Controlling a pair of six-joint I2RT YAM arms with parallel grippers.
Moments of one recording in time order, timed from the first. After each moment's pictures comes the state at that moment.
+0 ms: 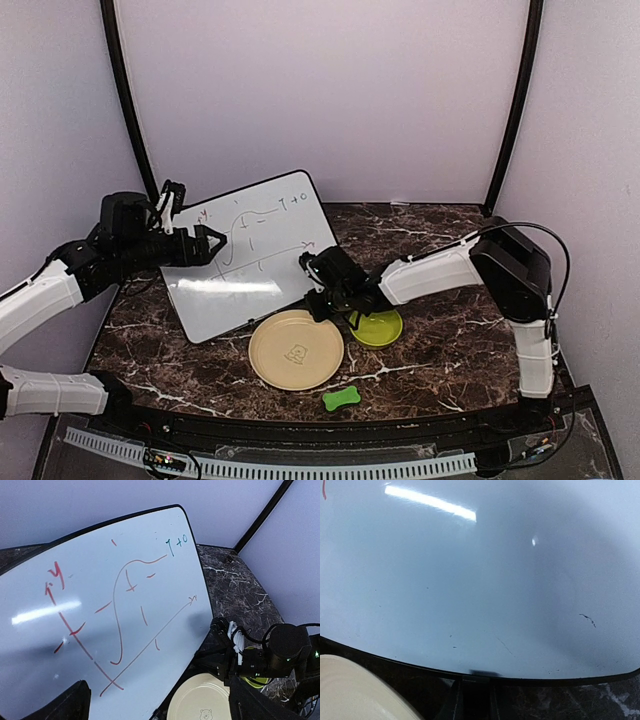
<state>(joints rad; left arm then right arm) -0.46 0.98 0.82 -0.30 0.11 -0.36 0.98 2.11 1.34 -0.03 0.16 0.30</state>
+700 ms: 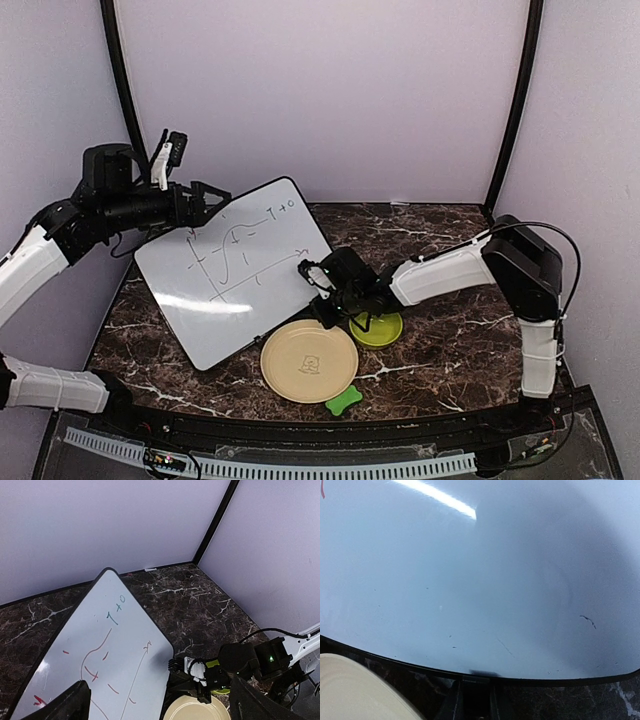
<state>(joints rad) -0.47 1.05 1.12 -0.41 0.25 -0.24 0.98 2.04 1.25 -0.02 0.02 0.16</state>
